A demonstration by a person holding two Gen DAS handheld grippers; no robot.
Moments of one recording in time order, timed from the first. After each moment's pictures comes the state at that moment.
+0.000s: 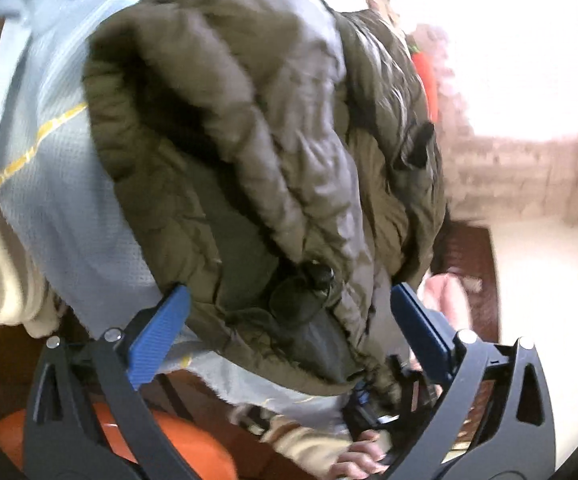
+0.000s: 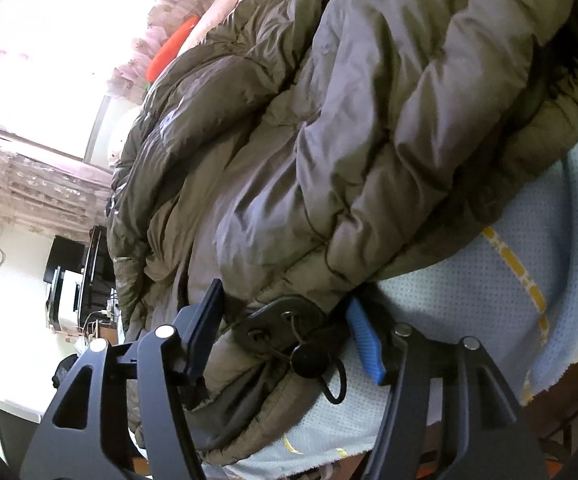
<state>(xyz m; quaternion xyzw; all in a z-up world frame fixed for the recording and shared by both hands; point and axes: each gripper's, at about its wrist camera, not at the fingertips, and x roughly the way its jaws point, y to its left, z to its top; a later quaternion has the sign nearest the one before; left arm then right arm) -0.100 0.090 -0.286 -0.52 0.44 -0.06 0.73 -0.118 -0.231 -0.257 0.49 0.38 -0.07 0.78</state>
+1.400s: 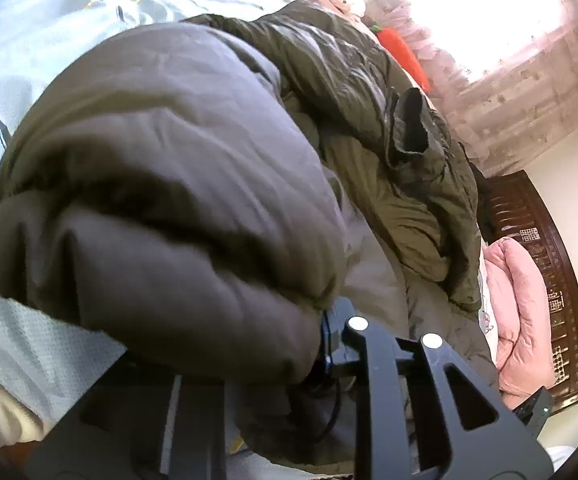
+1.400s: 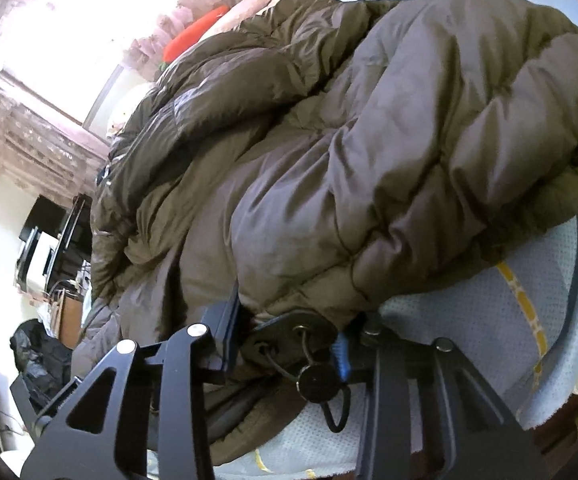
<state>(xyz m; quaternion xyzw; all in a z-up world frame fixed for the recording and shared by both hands) -0.043 0.047 -0.269 -0.34 0.42 -0.04 0.84 -0.104 -0.220 -0.254 0.41 0.39 -0.06 0.82</state>
